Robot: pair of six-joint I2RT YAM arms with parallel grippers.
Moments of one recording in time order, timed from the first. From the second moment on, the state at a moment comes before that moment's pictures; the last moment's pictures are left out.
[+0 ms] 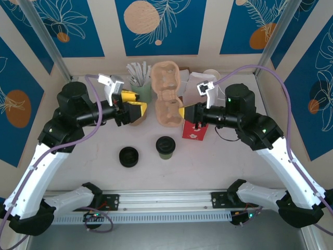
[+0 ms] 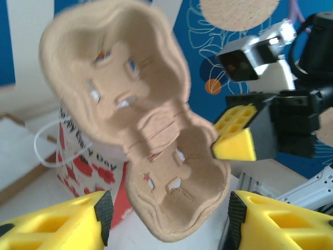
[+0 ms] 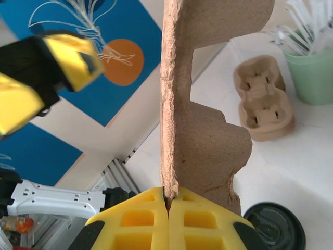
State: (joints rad) left arm -0.56 1.04 1.48 -0.60 0.56 -0.20; right arm 0.64 1.05 1.44 -0.76 -0.43 0.49
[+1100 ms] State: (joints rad) left arm -0.65 1.46 1.75 -0.92 0.58 0.58; right arm 0.58 1.20 1.55 -0.97 -0.61 0.62
